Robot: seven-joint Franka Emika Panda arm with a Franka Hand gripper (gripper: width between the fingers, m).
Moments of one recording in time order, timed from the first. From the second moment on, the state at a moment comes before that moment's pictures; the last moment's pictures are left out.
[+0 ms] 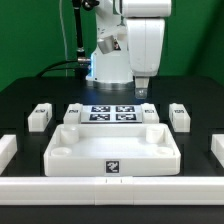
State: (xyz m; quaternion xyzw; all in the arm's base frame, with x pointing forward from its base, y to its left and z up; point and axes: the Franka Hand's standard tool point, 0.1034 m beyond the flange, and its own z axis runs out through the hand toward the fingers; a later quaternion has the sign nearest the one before) arm 0.521 0.008 0.108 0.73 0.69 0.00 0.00
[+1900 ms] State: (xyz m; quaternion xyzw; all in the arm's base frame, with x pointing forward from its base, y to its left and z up) arm 0.478 -0.029 0.019 0.73 0.68 0.00 -0.02
